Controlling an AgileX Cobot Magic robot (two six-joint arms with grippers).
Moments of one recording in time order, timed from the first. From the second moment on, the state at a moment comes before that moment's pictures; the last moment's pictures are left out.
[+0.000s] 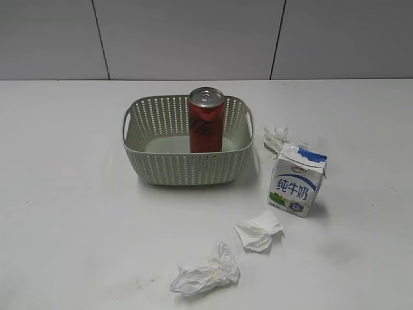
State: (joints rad) left arm -0.02 0.01 -0.51 -0.23 1.03 0.21; right arm -0.09 0.58 -0.51 0.15 1.06 -0.09
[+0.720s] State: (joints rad) left arm -0.02 0.01 -0.51 -0.23 1.03 0.21; right arm -0.09 0.03 -0.50 0.15 1.05 -0.09
